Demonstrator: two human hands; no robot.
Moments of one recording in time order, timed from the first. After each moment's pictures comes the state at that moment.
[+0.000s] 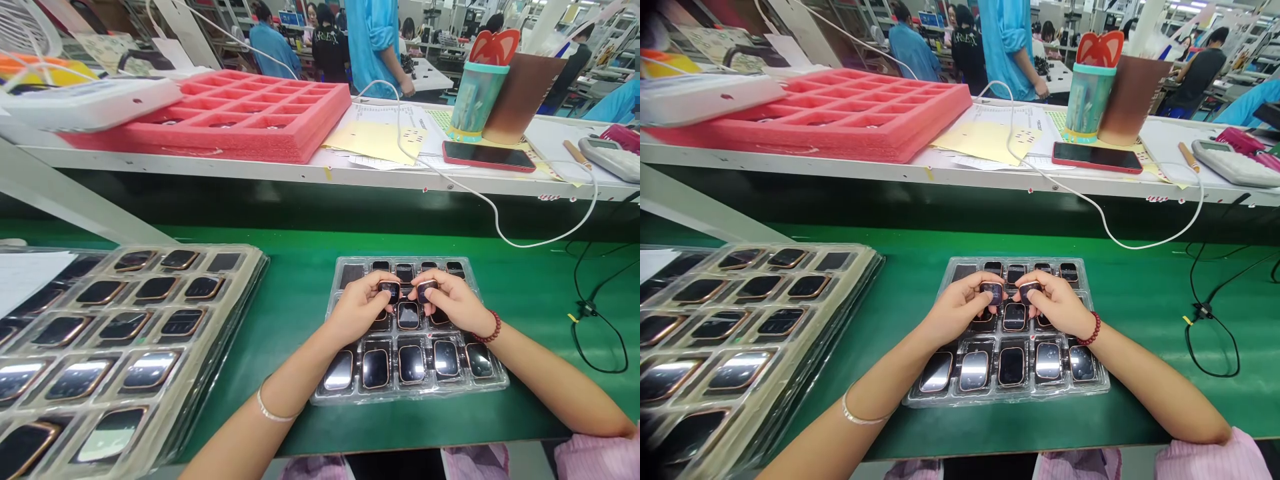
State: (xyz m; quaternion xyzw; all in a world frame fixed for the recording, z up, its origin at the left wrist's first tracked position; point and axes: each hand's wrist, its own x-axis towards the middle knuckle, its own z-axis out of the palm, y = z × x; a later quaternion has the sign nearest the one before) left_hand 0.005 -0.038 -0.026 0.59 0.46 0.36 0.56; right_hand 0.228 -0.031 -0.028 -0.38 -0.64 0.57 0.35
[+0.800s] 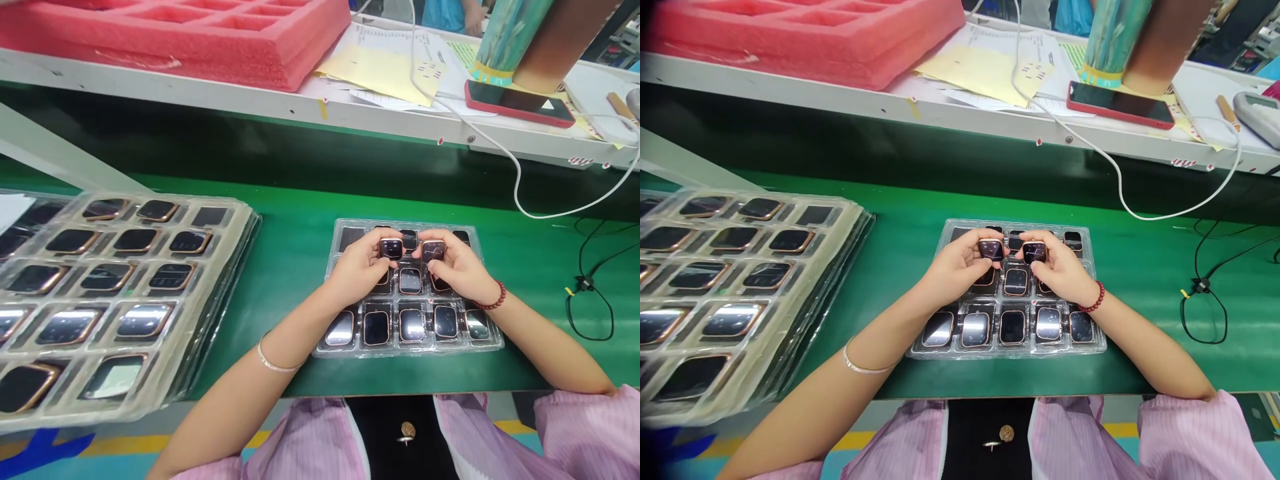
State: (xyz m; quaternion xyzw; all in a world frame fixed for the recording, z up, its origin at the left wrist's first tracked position) left_hand 0.006 -0.037 -0.033 0.57 0.42 0.43 0.56; right_hand 0.231 -0.027 -0.028 -0.36 -0.68 0.53 0.37
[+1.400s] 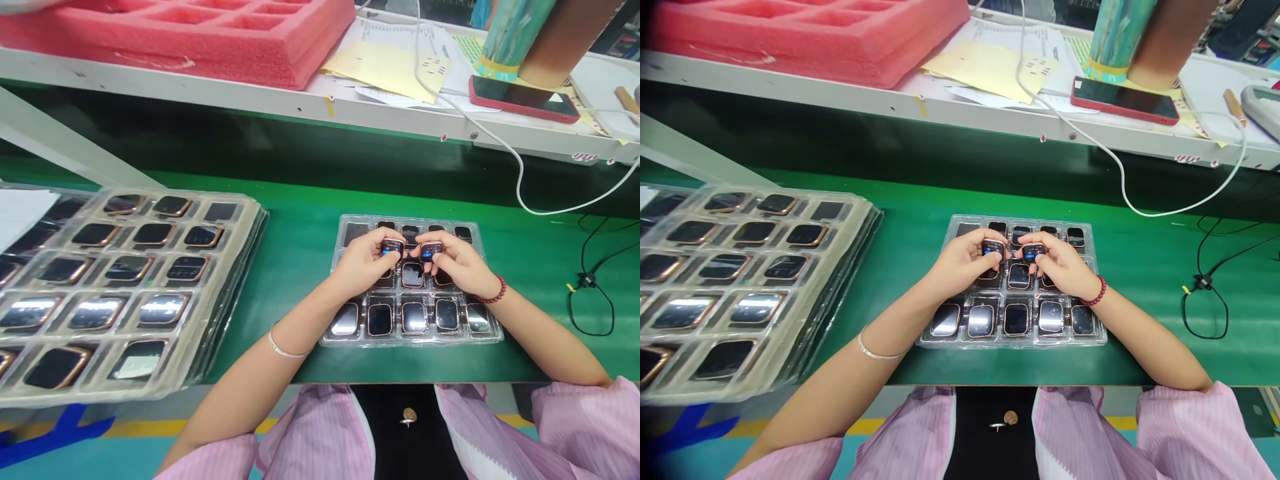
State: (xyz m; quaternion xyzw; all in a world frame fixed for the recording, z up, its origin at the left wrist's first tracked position) left_hand 0.007 -0.038 -0.031 0.59 0.43 0.40 0.55; right_hand 0.232 -0.029 -0.029 -0.36 -0.68 0.54 0.33
